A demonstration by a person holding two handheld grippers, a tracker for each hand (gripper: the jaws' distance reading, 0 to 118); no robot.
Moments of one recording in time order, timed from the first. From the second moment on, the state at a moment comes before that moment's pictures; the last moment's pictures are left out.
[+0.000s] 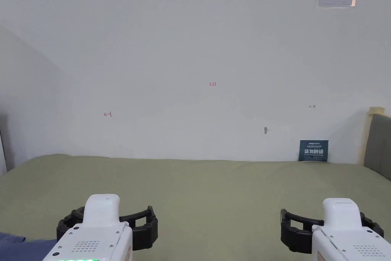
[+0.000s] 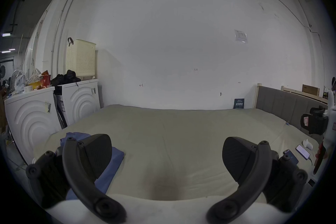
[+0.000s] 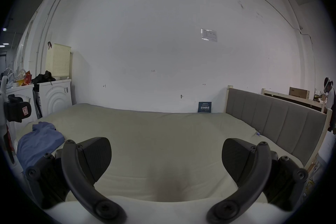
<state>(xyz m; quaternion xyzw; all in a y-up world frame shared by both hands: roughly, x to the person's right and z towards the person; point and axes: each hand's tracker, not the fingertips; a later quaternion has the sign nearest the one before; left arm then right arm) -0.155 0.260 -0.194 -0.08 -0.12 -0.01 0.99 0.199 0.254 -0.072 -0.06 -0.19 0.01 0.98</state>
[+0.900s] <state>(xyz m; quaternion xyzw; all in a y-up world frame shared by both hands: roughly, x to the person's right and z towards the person) -0.152 0.258 -0.193 -0.08 -0.12 -0.01 0.99 0.199 0.256 -0.069 -0.05 -0.19 0.00 0.98</state>
